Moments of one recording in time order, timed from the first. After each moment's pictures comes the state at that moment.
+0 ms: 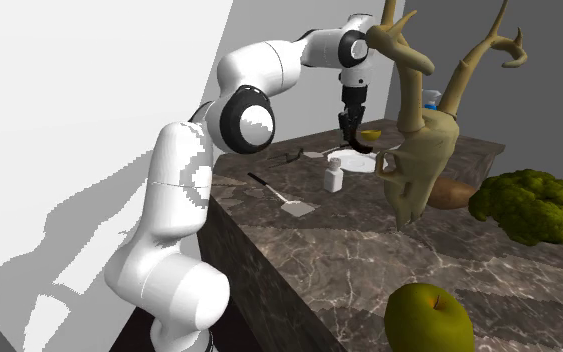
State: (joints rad) arm -0.36 0.43 -0.53 -1.03 0.23 1.46 -1.70
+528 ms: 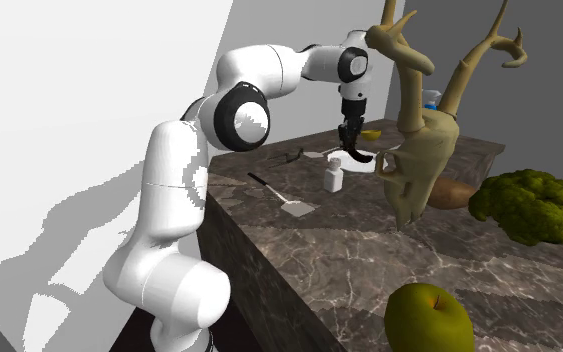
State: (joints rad) arm -0.33 0.38 -0.53 -1.20 0.21 1.59 -1.71
